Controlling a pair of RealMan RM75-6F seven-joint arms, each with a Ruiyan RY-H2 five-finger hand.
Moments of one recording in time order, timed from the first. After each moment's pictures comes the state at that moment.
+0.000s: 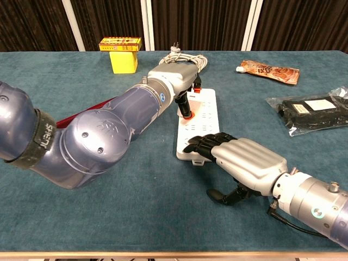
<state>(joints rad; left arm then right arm) -1.20 -2.09 -0.42 -1.02 0.67 0.99 0.77 0.55 -1.79 0.01 -1.41 -1.36 0.97 -0.38</state>
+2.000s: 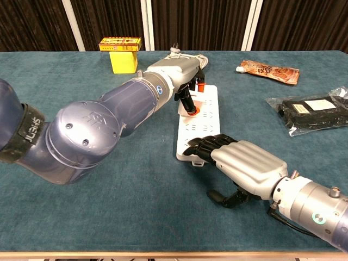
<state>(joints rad) -1.17 -2.04 -0.44 -1.12 0.69 0.99 0.71 0.54 -1.79 0.00 -1.43 -1.37 0.97 -0.40</state>
